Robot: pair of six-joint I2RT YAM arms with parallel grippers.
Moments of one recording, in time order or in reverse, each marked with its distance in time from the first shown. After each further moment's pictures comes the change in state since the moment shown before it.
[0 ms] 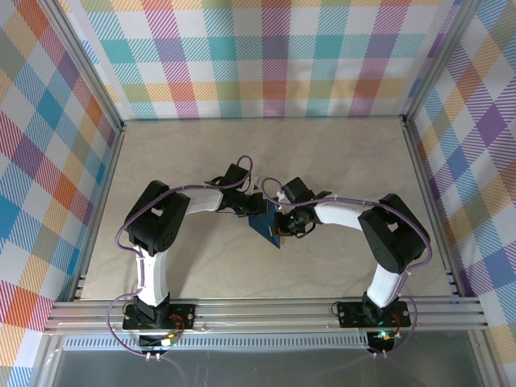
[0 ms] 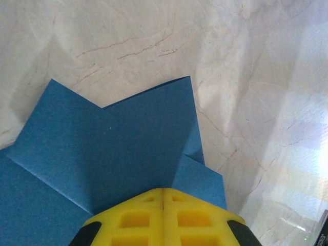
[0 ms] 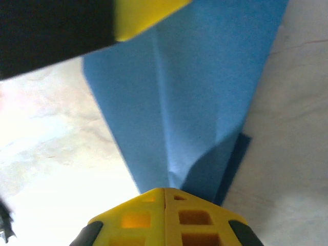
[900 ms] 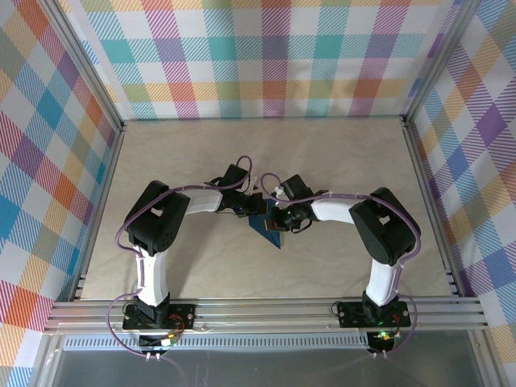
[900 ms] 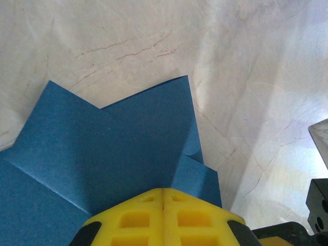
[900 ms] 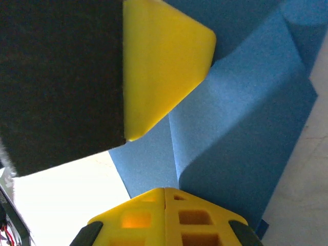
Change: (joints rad) left arm 0.000 0.000 -0.011 0.019 0.009 0.000; right arm -0.028 0.093 0.028 0.122 -0.035 0.035
